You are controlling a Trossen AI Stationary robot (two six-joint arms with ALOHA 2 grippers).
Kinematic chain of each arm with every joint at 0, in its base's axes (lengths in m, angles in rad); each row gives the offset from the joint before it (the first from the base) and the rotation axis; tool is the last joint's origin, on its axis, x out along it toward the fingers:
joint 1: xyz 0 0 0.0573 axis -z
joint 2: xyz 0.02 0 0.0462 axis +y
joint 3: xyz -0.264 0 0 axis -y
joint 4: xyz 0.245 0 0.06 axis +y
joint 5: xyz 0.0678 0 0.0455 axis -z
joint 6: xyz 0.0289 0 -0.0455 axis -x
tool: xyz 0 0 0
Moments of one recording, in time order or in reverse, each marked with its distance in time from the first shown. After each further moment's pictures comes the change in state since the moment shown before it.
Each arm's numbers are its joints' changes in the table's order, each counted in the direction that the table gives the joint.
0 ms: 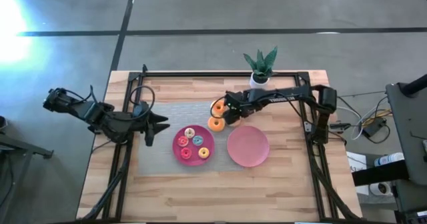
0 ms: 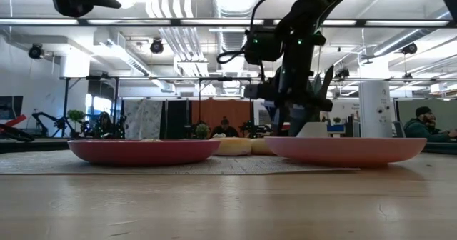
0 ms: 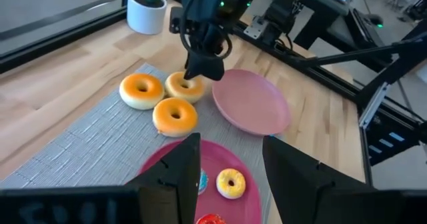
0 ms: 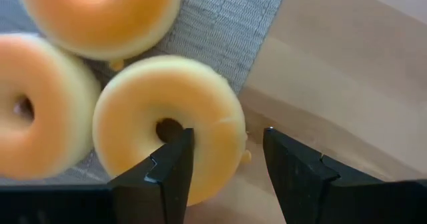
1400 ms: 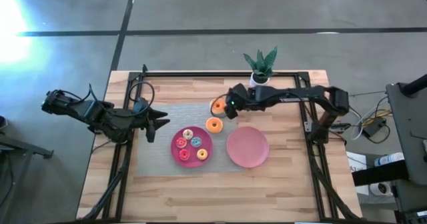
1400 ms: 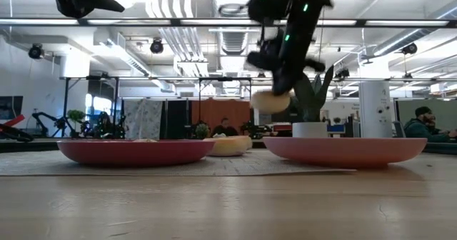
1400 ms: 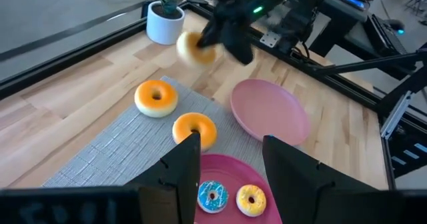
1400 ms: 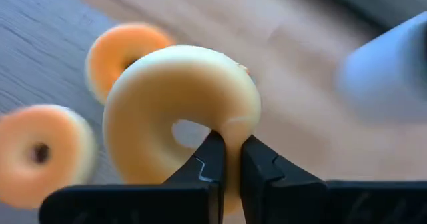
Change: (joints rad) left arm -0.056 -0.006 0.005 0.011 -0.018 -0.042; right arm -0.067 -0.136 0.065 0.057 0.339 0.179
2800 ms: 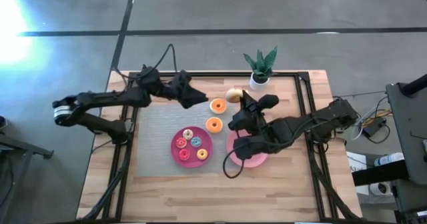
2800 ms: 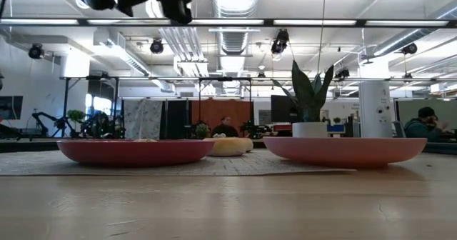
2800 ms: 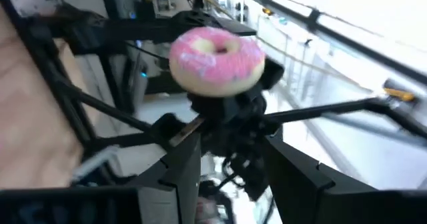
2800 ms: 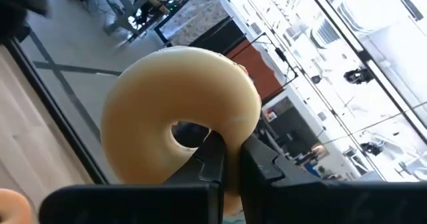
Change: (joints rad) left arm -0.692 0.547 0.014 -1.295 1.197 0.926; right arm -0.550 -0.013 0.449 0.201 1.128 0.627
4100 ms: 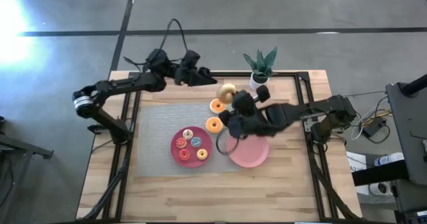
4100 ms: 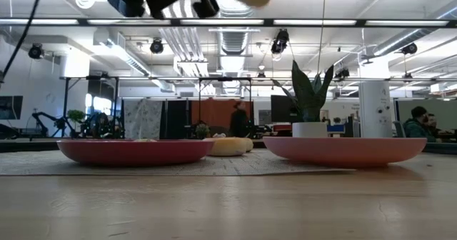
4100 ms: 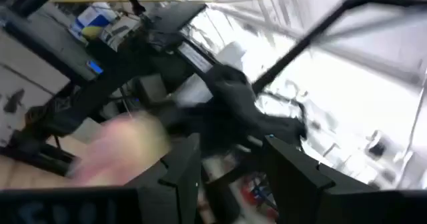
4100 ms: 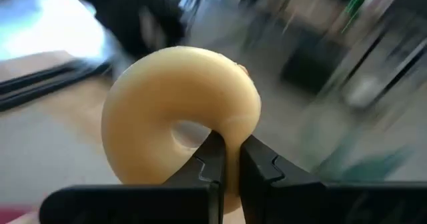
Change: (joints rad) left arm -0.146 0.263 0.261 -0.221 0.313 -0.388; right arm 0.150 -0.009 0.002 0.018 -0.419 -0.624
